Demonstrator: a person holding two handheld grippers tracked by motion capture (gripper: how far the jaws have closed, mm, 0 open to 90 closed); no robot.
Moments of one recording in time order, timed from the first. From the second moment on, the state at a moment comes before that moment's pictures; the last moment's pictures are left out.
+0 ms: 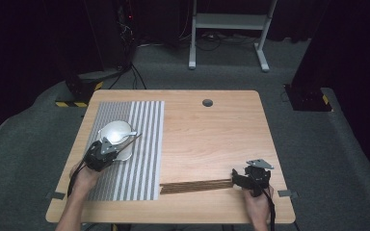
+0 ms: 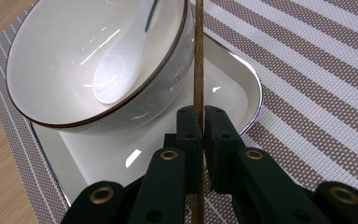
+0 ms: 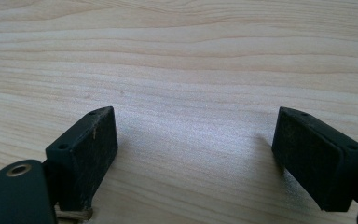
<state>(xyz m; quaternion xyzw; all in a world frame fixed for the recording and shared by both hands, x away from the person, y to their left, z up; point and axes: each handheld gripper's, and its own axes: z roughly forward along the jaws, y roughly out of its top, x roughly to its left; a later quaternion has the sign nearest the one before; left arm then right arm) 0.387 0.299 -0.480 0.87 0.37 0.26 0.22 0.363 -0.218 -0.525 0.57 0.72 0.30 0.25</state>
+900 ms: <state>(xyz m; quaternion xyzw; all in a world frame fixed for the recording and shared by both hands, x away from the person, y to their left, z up) 0.396 0.300 -0.486 0.87 0.37 0.25 0.21 0.363 -0.218 -0.525 0.57 0.72 0.30 0.25</state>
